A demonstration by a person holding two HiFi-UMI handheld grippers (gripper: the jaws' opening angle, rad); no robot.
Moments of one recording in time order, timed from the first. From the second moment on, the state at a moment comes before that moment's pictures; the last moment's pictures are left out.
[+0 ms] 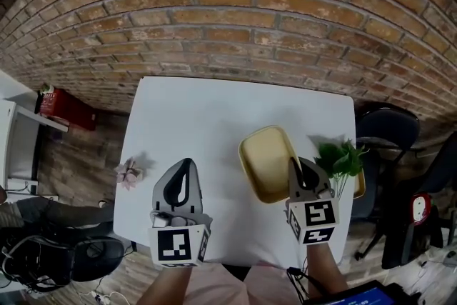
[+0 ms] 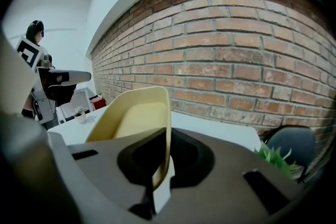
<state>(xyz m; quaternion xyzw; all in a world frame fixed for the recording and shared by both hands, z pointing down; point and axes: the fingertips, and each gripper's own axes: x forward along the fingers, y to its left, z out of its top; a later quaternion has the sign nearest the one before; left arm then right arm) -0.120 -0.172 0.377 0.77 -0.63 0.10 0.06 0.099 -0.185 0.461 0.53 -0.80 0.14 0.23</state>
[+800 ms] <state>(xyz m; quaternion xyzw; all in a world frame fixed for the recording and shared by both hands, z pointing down) -0.118 -0.152 0.294 0.77 -0.63 0.04 0.00 0.103 -0.174 0.363 0.55 -0.82 0.07 0.16</state>
